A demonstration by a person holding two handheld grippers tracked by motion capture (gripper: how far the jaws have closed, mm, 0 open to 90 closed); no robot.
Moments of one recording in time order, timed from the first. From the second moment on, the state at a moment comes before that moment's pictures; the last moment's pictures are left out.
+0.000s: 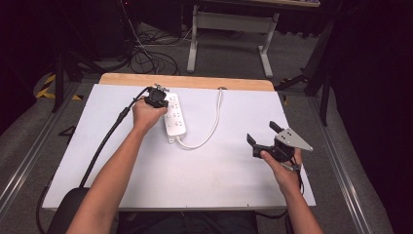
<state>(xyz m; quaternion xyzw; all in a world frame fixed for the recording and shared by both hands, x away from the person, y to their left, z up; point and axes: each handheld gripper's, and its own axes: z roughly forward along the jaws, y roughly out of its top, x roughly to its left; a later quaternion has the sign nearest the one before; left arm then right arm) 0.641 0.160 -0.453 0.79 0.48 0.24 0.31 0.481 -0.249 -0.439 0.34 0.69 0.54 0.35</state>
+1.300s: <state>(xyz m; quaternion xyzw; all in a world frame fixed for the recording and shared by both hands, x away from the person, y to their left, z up) 0.634 0.147 -0.462 0.78 0.49 0.27 0.29 0.475 -0.253 -0.435 0.34 0.68 0.54 0.35</state>
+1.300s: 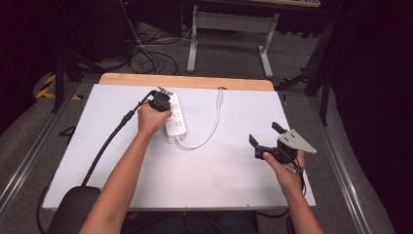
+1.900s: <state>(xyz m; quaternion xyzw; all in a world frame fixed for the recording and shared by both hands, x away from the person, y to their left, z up) 0.639 0.150 -0.456 0.78 0.50 0.25 0.29 0.478 -0.252 -0.436 0.34 0.68 0.54 0.35</state>
